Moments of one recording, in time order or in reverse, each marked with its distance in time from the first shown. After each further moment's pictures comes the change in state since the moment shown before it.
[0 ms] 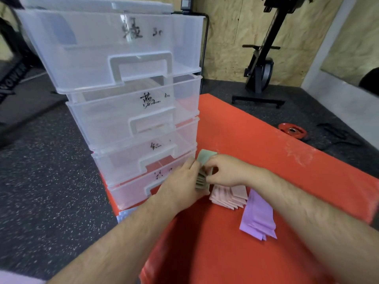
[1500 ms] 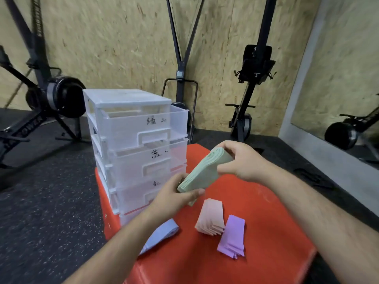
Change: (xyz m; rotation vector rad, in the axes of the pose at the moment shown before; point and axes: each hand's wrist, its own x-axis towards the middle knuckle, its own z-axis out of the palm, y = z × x) left_hand -0.054 0.078 -0.123 -1.001 0.136 -0.089; right_hand -0.157 -0.088 -0.172 0.494 0.446 0.059
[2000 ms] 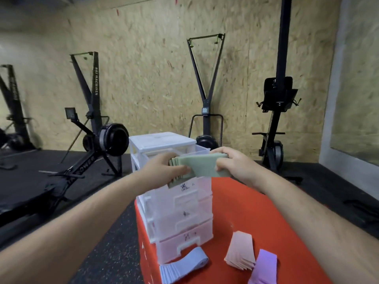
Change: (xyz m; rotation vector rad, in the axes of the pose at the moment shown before) left_hand -0.034 0.192 -0.094 0.571 0.154 0.001; right_hand 0.002 -0.094 -0.011 0.331 -0.017 -0.109
